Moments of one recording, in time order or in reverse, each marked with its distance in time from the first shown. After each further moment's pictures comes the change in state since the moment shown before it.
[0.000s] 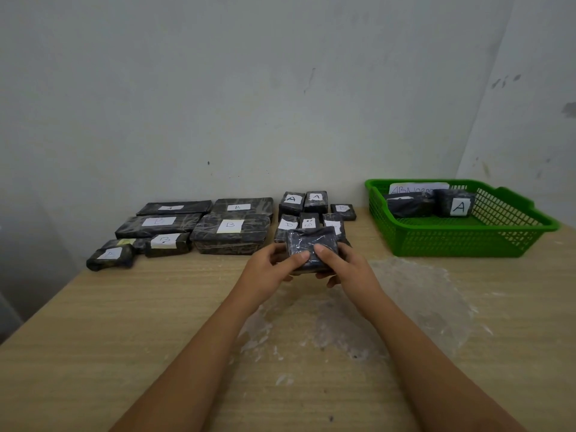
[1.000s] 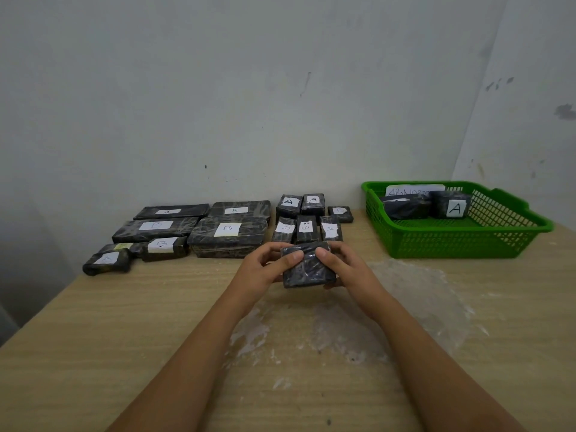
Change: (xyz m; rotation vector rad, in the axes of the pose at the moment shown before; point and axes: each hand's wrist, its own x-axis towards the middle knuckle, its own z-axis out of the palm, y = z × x) left_hand -0.001 0.002 -0.006 -0.171 -0.038 -0.005; right_hand 0.000 -0.003 -0.012 0.011 -0.107 0.012
